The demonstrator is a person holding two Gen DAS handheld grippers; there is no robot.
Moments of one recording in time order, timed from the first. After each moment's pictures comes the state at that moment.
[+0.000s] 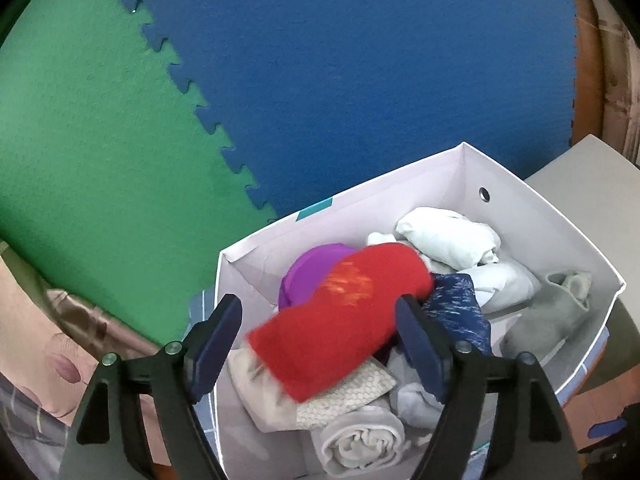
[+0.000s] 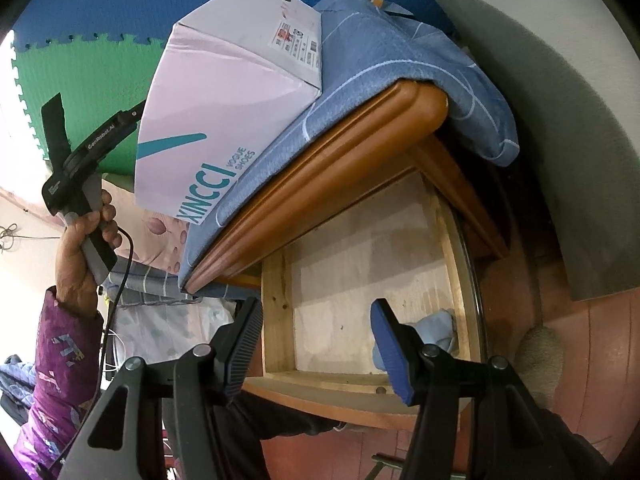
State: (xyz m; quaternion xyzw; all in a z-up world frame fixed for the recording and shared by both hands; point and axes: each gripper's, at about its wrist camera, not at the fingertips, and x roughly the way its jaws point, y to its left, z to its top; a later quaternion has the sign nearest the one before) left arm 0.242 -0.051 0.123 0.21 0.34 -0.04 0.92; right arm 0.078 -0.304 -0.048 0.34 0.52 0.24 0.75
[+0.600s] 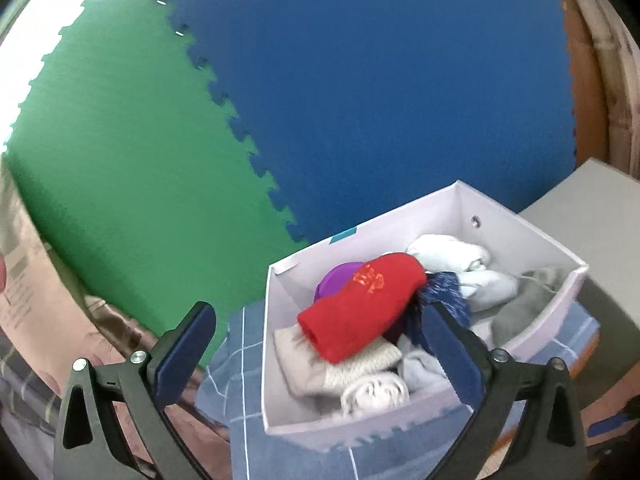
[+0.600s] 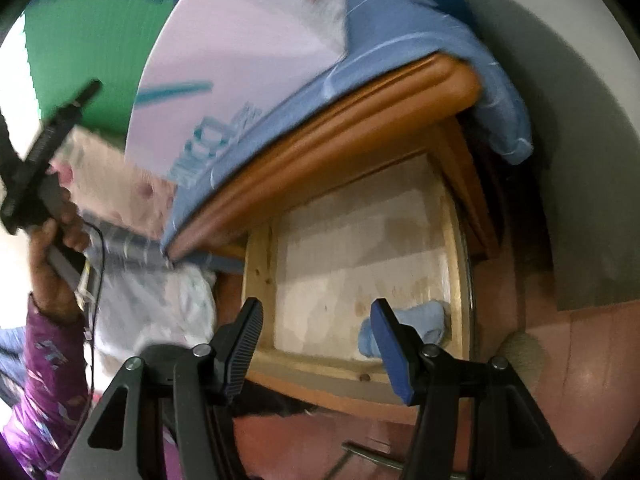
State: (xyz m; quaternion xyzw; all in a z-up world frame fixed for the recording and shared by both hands) left arm 0.145 -0.035 0.149 0.20 0.23 -0.01 0.95; right arm 0.075 -0.275 -0.048 0.26 0.55 0.26 0.75
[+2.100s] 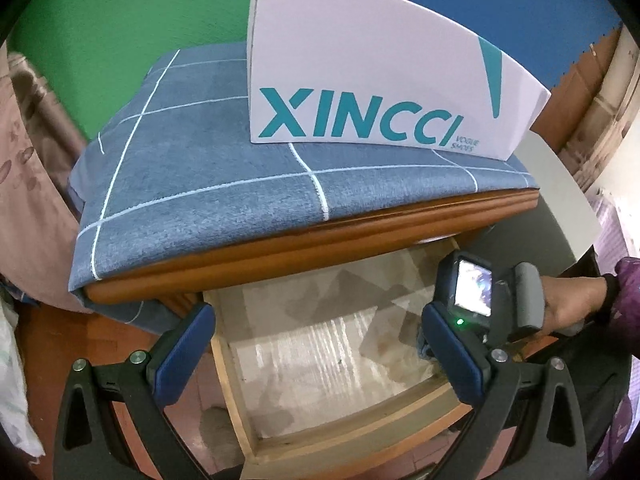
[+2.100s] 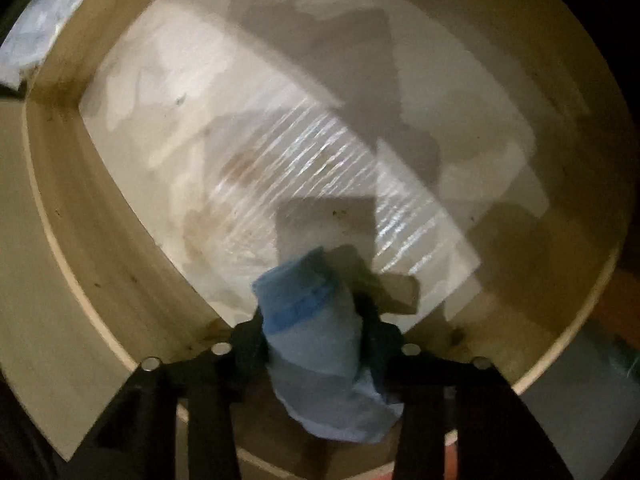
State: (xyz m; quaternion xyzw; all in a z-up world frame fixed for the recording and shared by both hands) left arm 0.072 0.059 -0.019 -0.02 0.47 -0.13 0.87; right arm 0.111 -0.139 -0.205 -0.29 0.71 0.30 0.57
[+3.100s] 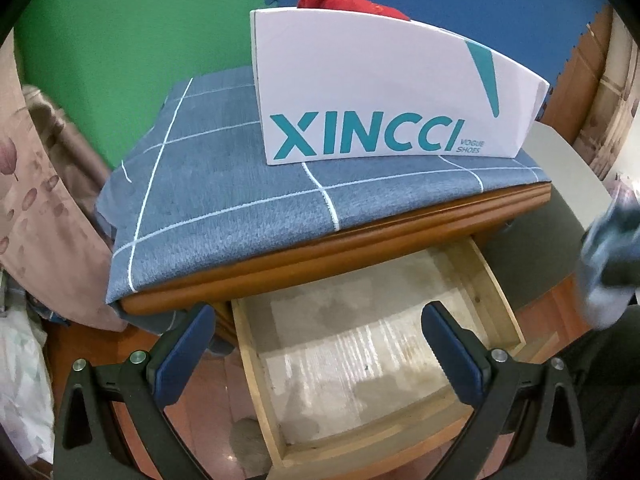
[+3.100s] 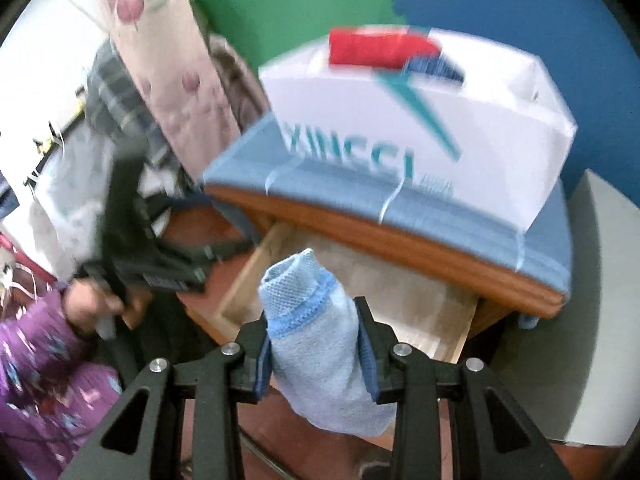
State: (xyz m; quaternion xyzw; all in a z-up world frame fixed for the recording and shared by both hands) left arm 0.062 0.053 -0.009 0.02 0.45 -0.09 0.89; right arm 0.051 -0.167 0.066 -0.03 0.48 0.32 0.82
